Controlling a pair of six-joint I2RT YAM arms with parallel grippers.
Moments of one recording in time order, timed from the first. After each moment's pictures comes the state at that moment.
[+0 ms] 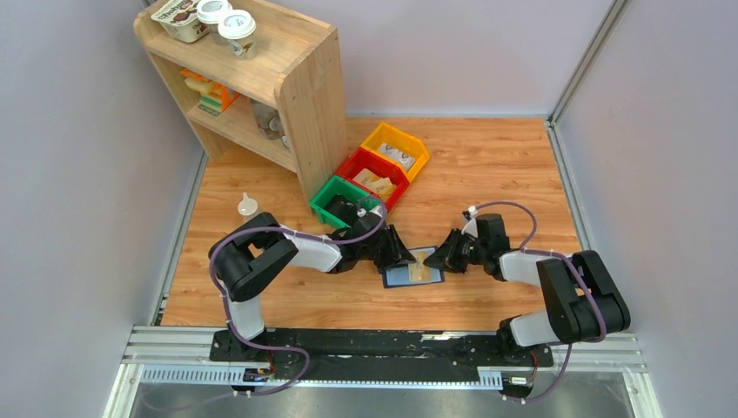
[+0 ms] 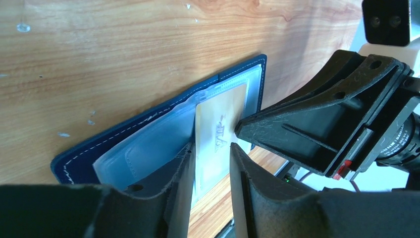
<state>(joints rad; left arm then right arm) -0.92 1.82 0.82 0.33 0.17 -1.20 0.23 1.42 0.35 0.22 -0.64 0.78</state>
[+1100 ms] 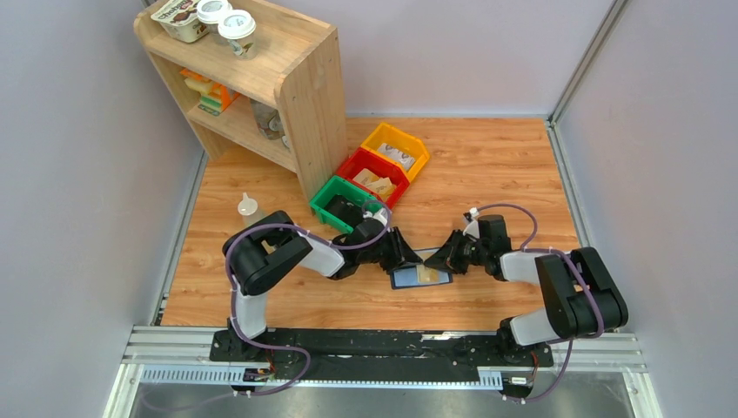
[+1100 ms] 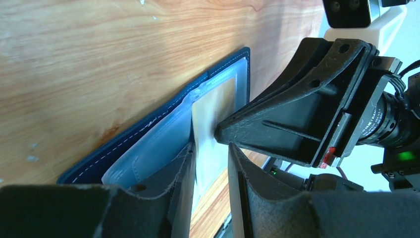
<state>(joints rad) -0.92 1.90 0.74 0.64 0.23 -1.23 0.21 1.44 0.34 0.25 -0.68 0.80</state>
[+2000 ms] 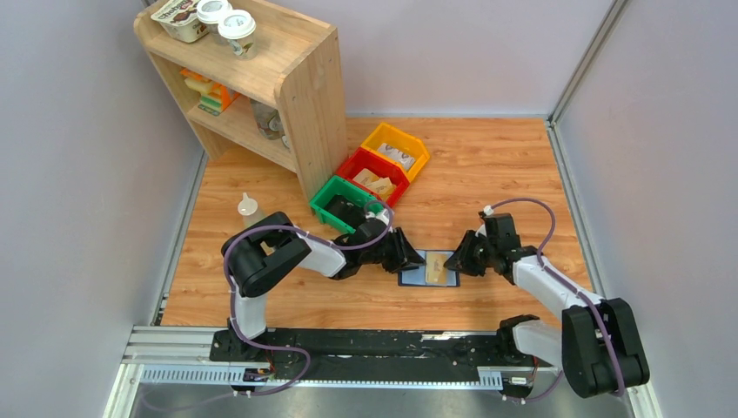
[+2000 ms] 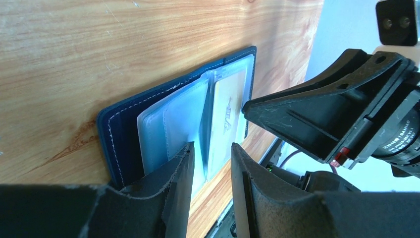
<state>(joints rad) -0.94 1.90 0.76 0.61 0.23 -1.24 0.21 1.13 0.42 -0.23 -0.37 0.65</state>
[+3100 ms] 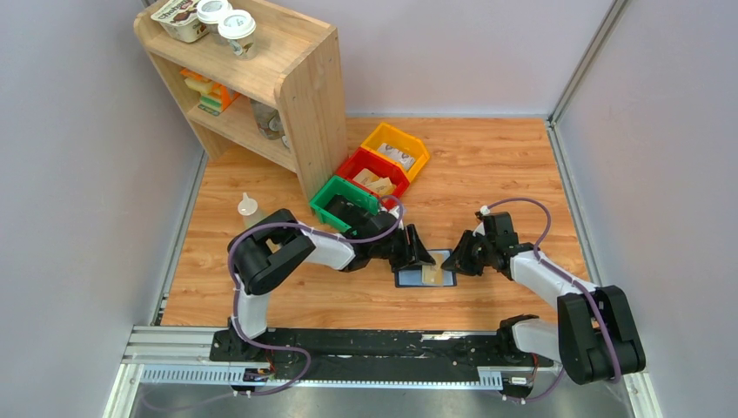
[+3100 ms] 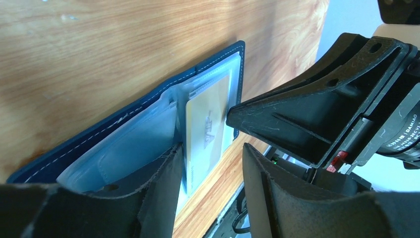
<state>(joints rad) -0.95 1.93 0.89 0.45 0.28 -1.17 0.21 1.21 0.43 -0.23 -0.40 0.64</state>
